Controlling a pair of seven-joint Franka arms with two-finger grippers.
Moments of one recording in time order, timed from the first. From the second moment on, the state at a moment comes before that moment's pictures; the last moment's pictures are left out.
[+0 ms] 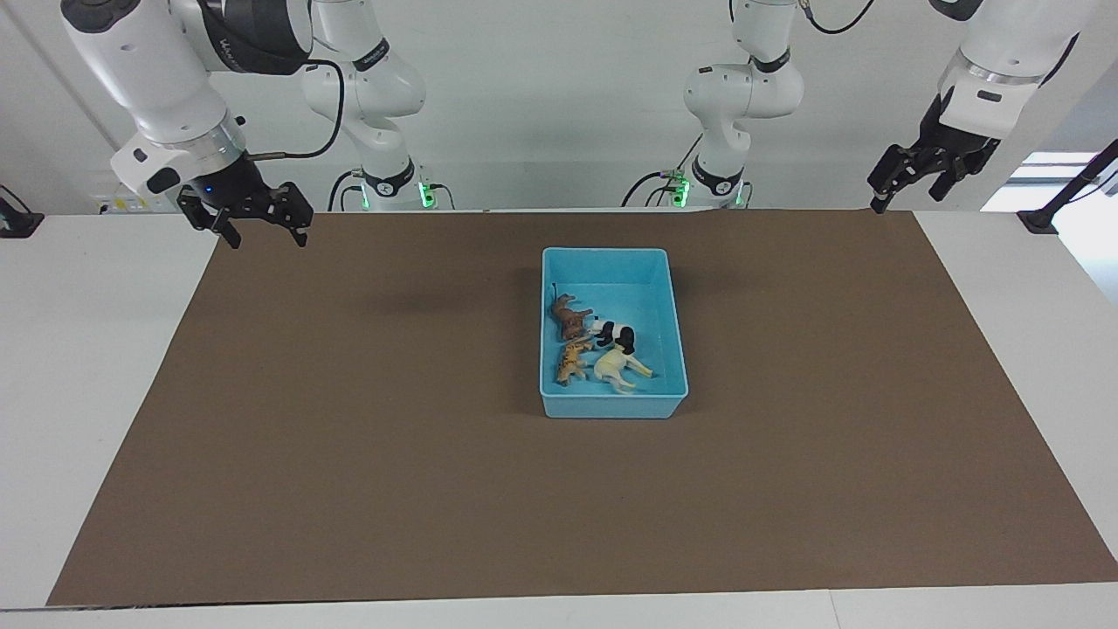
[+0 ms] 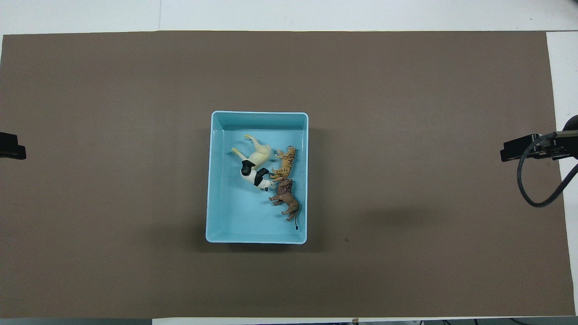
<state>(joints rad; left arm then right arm) -0.10 -0.12 0.11 -1.61 0.06 1.52 -0.11 -0.03 -0.08 -0.02 -1.75 0.00 1.61 -0.05</state>
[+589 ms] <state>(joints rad) -0.09 -0.09 0.06 -1.56 0.05 1.48 -0.08 -0.03 -0.08 -0.02 -1.75 0.00 1.61 -0.05</state>
